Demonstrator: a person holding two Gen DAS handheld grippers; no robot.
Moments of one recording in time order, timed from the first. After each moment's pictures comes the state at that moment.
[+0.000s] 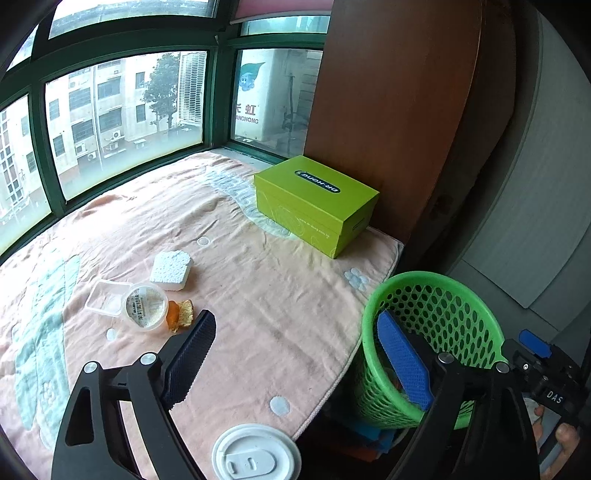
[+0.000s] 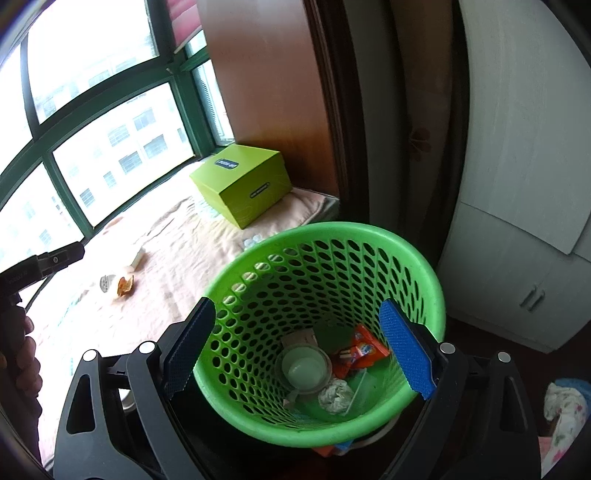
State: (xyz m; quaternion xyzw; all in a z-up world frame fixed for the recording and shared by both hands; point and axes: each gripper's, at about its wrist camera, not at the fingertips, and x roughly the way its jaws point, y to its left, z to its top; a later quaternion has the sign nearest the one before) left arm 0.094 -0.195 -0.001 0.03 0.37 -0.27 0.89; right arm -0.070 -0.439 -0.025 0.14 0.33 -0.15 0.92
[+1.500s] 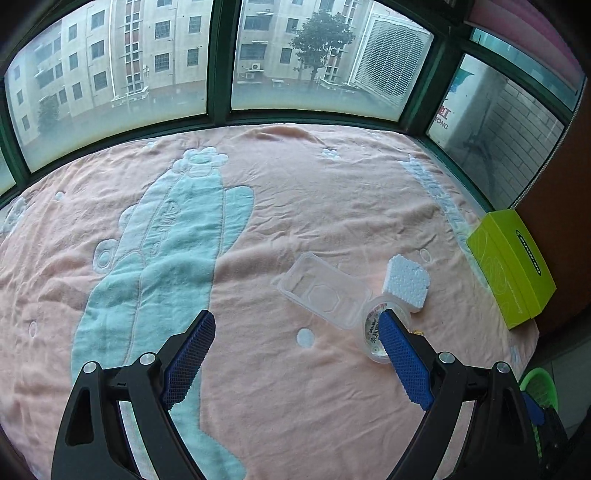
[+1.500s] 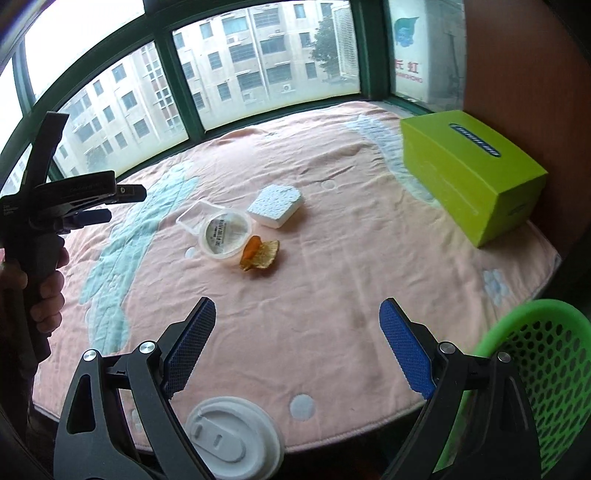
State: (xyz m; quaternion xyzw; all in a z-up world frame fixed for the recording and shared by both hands) left arm 0.233 0.004 -0.048 -0.09 0.47 -0.02 0.88; right arm 0.137 -0.253 -0.072 0.02 0.42 0.11 0.90
